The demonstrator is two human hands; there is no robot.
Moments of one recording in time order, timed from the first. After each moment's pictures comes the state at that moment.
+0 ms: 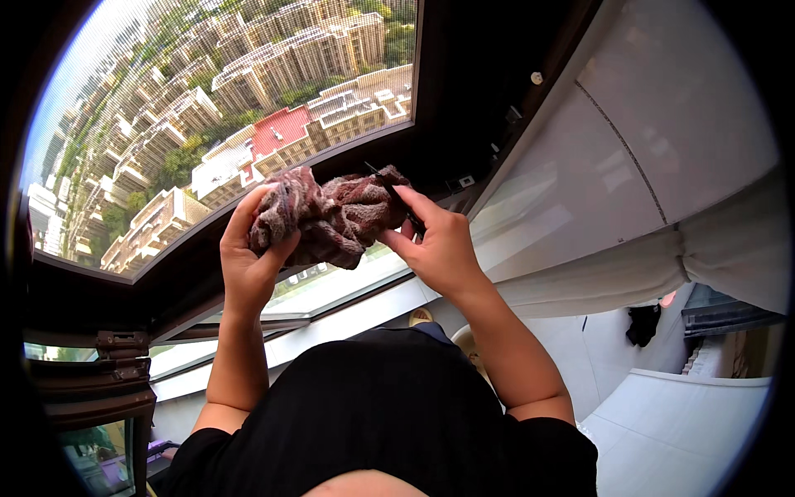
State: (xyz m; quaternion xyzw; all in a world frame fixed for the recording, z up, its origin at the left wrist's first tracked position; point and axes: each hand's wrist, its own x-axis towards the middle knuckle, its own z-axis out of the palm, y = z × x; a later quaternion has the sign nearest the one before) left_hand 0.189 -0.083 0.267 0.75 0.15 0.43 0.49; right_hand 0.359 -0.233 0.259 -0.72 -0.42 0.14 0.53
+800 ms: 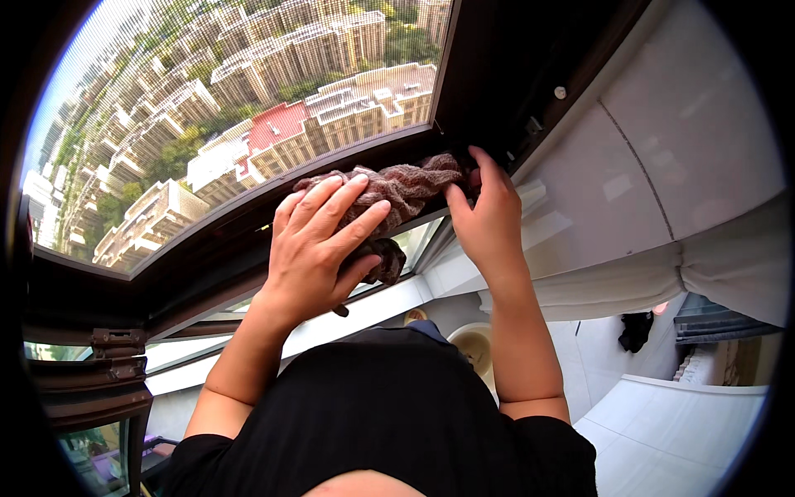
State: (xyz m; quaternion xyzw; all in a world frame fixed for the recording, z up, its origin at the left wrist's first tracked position) left_hand 0.209 -0.106 0.284 0.95 0.08 0.28 0.06; right_hand 0.396 -0.224 0.261 -0.80 -0.37 -0.07 0.48
